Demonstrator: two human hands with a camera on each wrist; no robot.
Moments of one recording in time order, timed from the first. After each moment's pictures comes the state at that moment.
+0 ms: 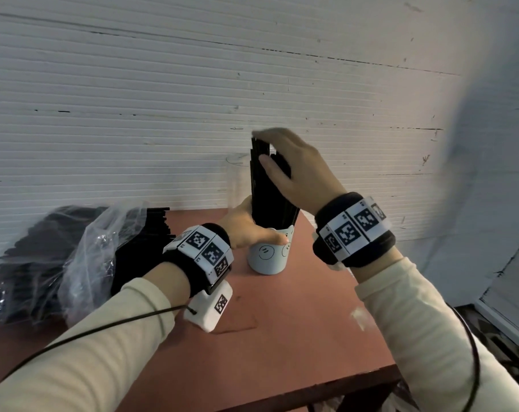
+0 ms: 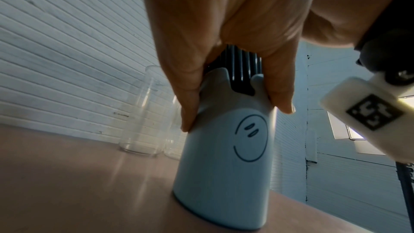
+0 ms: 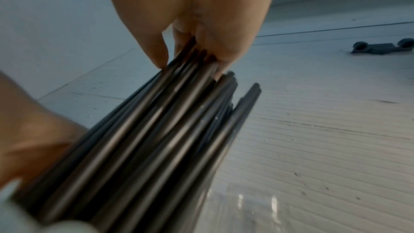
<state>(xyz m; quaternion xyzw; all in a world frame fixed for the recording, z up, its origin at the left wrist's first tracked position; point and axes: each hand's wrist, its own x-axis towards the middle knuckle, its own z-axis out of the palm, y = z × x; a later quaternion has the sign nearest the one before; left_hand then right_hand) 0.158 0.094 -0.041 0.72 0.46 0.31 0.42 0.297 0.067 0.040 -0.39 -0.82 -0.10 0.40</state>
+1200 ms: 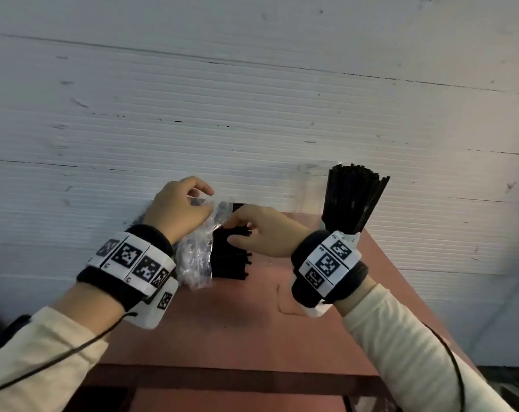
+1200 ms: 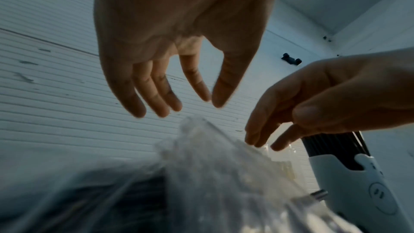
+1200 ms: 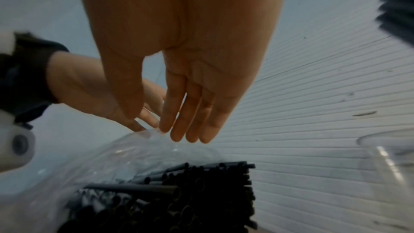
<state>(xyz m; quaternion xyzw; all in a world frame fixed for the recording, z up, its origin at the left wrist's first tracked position) -0.033 0.009 -0.006 0.63 0.63 0.44 0.13 0.157 0.024 0.000 -0.37 -0.91 0.14 0.14</state>
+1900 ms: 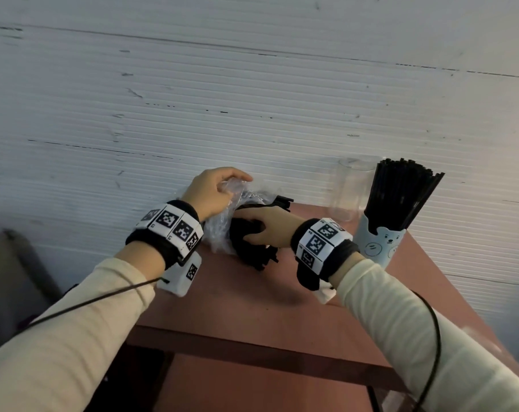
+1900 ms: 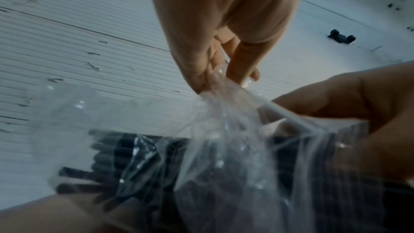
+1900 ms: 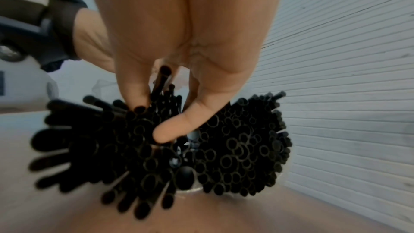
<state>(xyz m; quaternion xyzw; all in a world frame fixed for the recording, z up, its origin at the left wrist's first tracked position) -0.073 0.015 -0.015 0.67 0.57 0.44 0.17 0.096 0.040 -0.024 -0.34 -0.93 0.13 0.06</state>
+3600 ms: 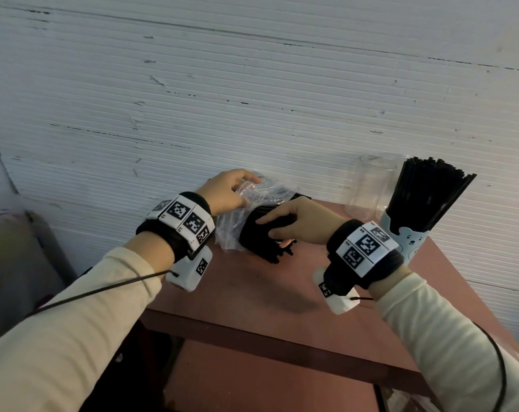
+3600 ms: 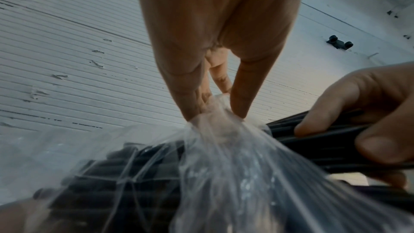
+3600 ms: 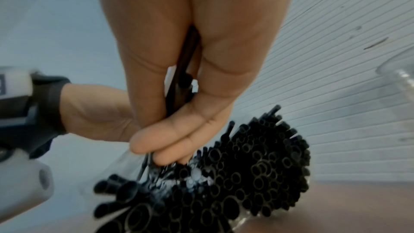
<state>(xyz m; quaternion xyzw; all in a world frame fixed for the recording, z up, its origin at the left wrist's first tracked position) -0.092 0.018 -0.025 0.66 0.61 0.37 0.24 0.115 0.035 -0.023 -0.36 -0.88 0.28 0.14</state>
